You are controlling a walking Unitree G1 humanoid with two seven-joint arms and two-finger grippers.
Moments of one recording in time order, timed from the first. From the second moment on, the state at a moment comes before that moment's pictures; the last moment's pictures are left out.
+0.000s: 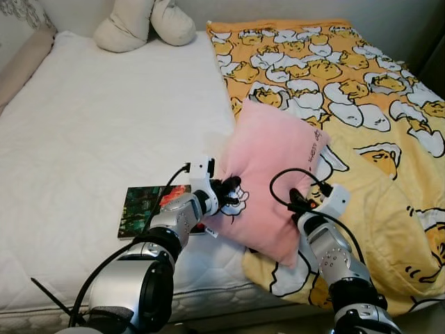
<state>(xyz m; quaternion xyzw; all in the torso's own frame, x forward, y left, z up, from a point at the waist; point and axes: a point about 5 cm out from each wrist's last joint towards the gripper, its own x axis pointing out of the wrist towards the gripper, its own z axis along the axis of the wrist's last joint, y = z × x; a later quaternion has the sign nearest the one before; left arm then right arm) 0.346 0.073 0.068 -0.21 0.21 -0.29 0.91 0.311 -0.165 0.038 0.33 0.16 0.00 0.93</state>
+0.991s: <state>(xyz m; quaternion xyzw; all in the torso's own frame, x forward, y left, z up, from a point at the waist) 0.368 0.091 0.143 -0.14 -0.02 -0.20 0.97 0.356 -0.162 0.150 0.15 -0.02 0.08 0.98</state>
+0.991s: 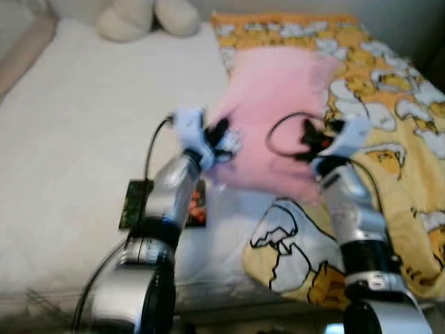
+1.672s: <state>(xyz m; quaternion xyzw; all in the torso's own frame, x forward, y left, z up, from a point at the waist) 0.338 0.089 0.149 -0.05 -0.05 -0.19 0.98 0.341 -0.157 0.121 0.13 0.01 0.10 0.99</state>
